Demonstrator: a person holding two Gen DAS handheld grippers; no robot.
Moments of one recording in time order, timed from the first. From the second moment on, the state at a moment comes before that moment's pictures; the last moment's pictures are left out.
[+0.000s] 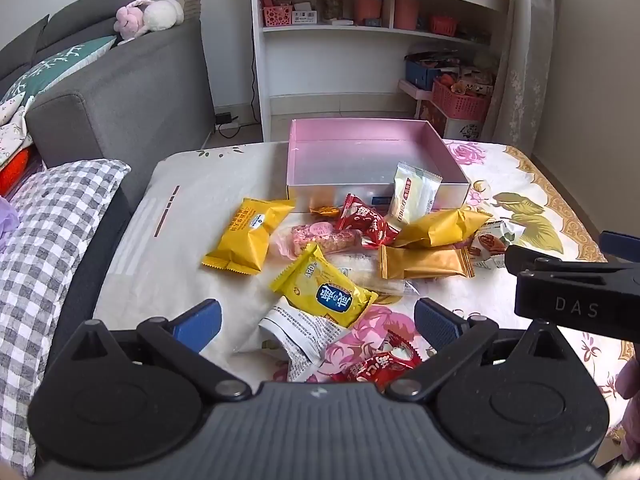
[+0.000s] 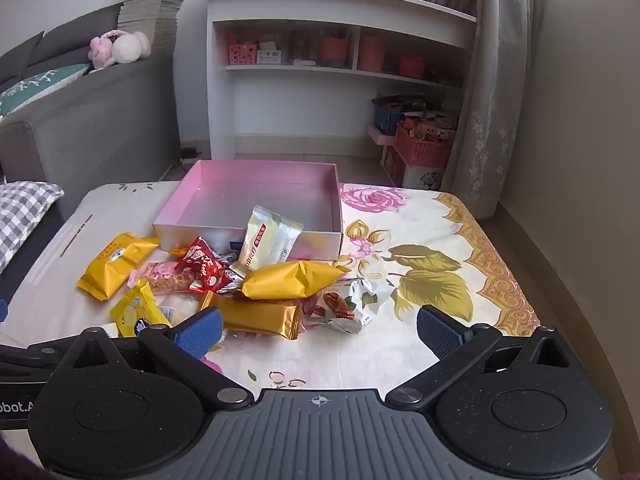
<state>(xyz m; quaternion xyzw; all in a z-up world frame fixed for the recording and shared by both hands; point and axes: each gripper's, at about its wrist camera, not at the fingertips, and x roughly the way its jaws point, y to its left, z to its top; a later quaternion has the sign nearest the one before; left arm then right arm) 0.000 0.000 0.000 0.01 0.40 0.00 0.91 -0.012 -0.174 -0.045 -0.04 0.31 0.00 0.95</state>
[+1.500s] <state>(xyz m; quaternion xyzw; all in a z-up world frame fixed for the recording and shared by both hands) -0.001 0.001 0.001 0.01 0.40 0.00 0.92 -0.012 -0.173 -0.045 -0.05 0.31 0.00 0.95</state>
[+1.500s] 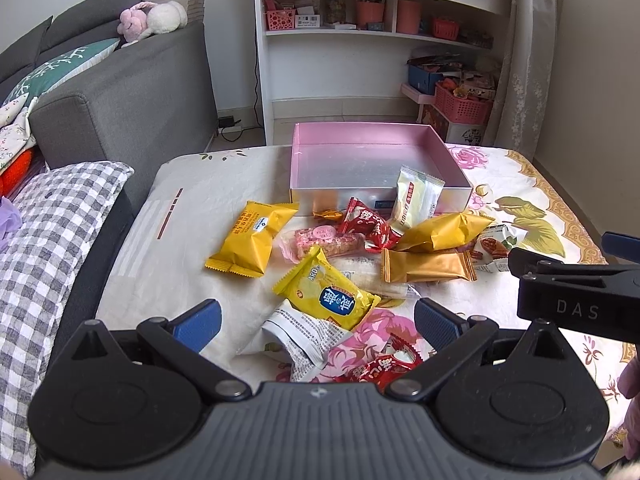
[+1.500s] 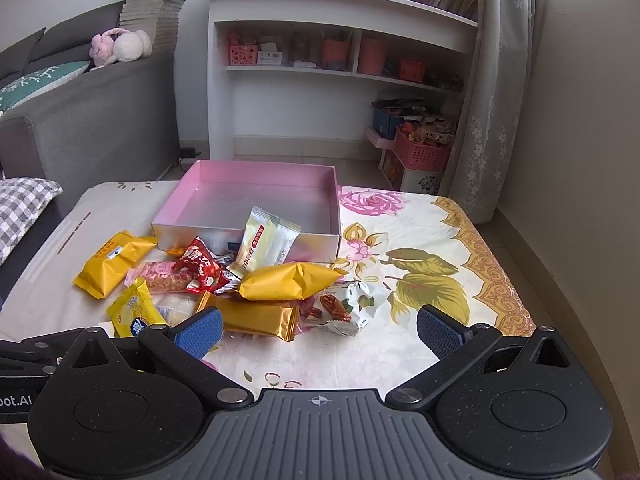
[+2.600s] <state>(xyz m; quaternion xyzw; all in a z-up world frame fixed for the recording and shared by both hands) 0.001 0.007 -0.003 0.01 0.40 0.00 0.91 -0.011 -0.172 -0.050 -0.06 0.32 0.00 0.95</state>
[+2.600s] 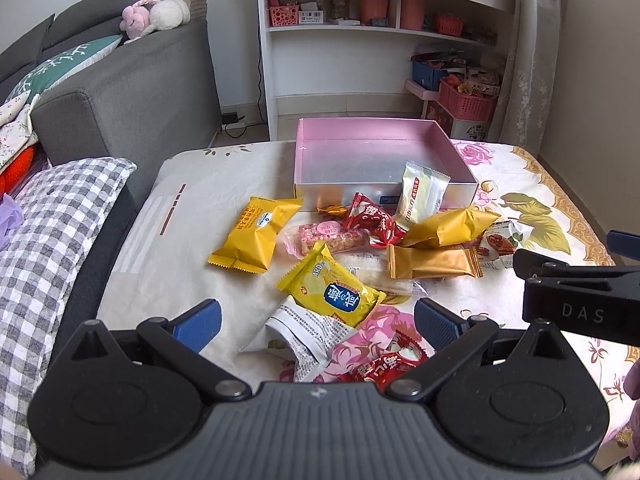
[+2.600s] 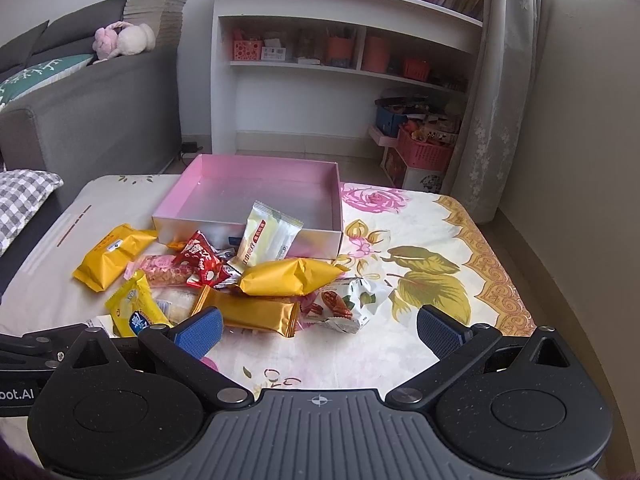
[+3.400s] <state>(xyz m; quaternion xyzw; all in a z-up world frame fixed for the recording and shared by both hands) 0.068 0.008 -0.013 0.03 0.44 -0.06 0.89 0.068 -0.195 -0.038 -0.02 0.42 0.08 0.90</state>
